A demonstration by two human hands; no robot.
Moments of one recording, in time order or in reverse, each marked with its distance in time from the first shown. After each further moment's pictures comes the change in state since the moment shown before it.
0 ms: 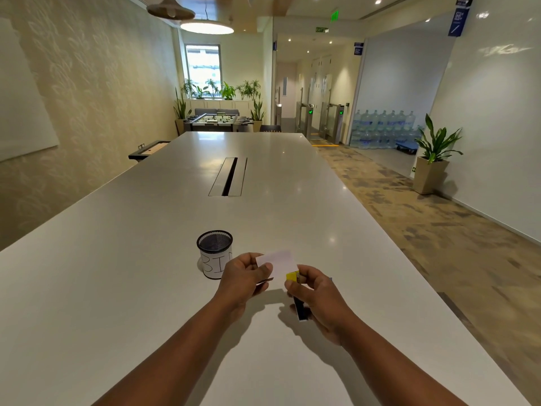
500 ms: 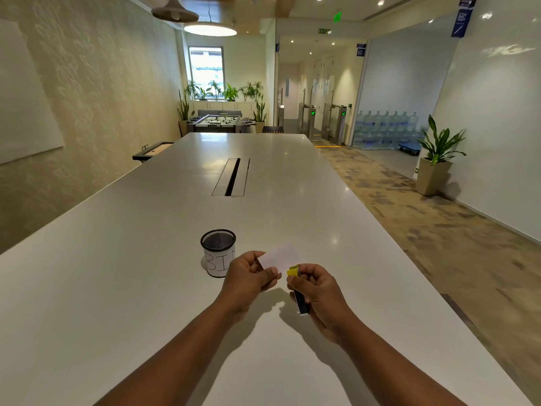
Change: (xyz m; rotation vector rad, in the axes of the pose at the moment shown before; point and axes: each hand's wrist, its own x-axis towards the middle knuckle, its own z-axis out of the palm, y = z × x) left_hand -0.009 -0.001 0.000 -0.013 -0.056 0.073; right_hand -0.004 0.000 0.008 0.149 0.054 -0.099
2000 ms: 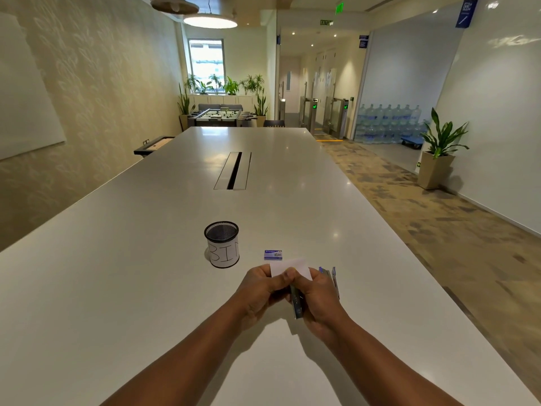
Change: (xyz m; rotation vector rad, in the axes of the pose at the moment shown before) left_hand -0.022 -0.022 0.011 -0.123 -0.244 -0.130; right_hand -0.006 0.022 0.013 0.114 0.033 0.049
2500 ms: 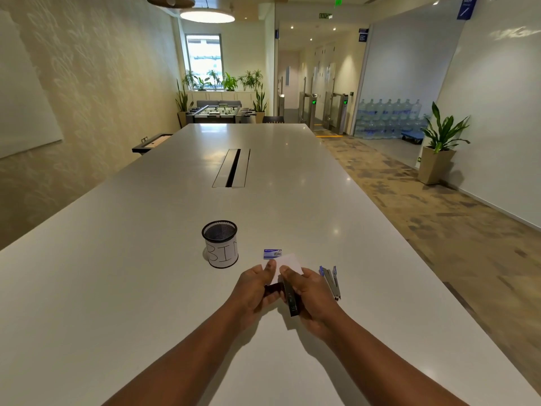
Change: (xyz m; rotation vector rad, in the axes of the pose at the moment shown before) left_hand 0.024 -0.014 -0.017 -0.067 0.239 -0.121; right_hand 0.016 0.009 0.002 -0.080 0.002 0.119
